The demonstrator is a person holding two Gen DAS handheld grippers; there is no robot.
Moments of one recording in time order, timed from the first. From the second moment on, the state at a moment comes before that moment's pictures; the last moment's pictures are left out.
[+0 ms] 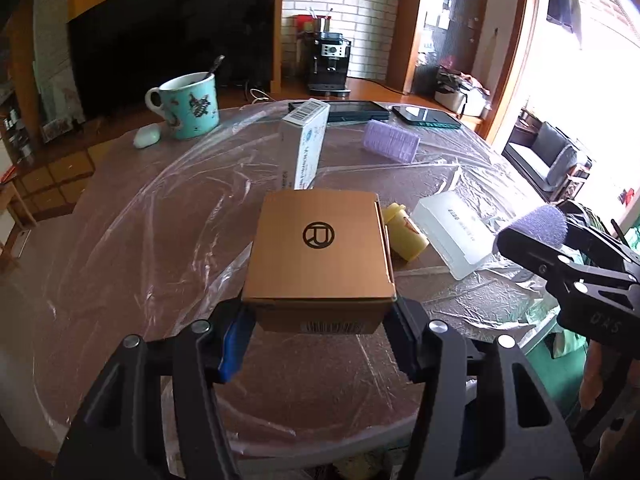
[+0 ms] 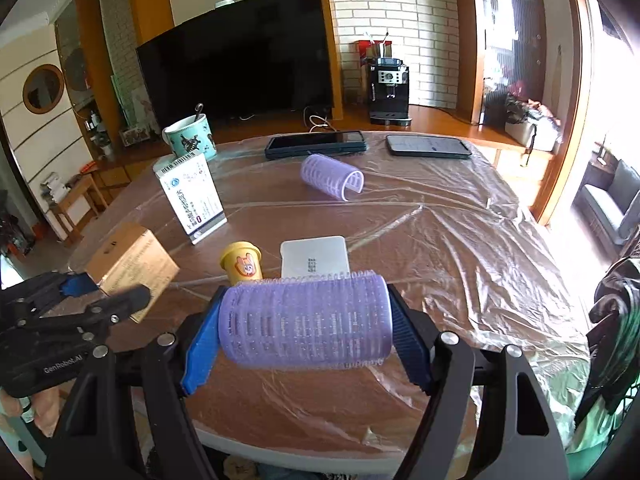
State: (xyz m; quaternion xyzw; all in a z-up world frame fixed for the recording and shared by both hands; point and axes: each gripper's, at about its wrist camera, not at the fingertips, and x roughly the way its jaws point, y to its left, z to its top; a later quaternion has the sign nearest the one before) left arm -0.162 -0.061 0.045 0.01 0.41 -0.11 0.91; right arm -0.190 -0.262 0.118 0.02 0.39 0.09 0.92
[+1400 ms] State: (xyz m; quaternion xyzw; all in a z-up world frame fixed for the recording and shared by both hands) left arm -0.301 -0.088 0.044 0.08 0.37 -0.11 0.92; right arm -0.328 -0.267 0.104 0.00 0.40 0.14 0.91
